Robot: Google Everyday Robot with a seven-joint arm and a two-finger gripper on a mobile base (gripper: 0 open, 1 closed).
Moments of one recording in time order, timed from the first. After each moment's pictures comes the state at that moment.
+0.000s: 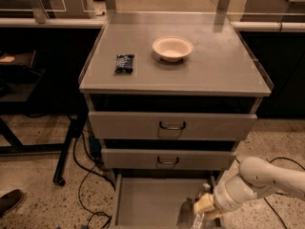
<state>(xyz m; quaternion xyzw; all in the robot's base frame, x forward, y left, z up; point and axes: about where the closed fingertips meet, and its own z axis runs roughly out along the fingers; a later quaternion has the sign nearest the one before) 0.393 -0.196 0.410 -0.05 -0.95 -0.29 0.10</state>
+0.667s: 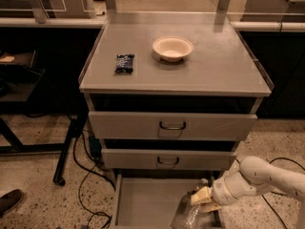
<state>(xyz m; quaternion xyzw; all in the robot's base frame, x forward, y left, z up) 0.433 -0.195 0.381 -0.09 -0.93 -0.36 0.10</state>
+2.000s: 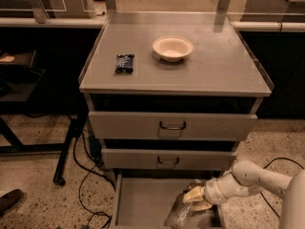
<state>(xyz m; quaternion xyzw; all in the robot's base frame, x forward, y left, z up) 0.453 -0.171 0.341 -0.12 -0.91 -0.39 0.11</state>
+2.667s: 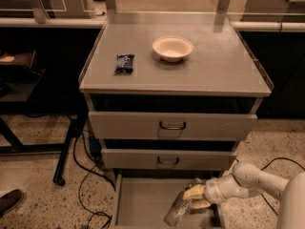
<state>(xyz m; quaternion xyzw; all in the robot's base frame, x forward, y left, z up) 0.467 -0.173 0.325 -0.15 -0.90 -0.41 0.10</state>
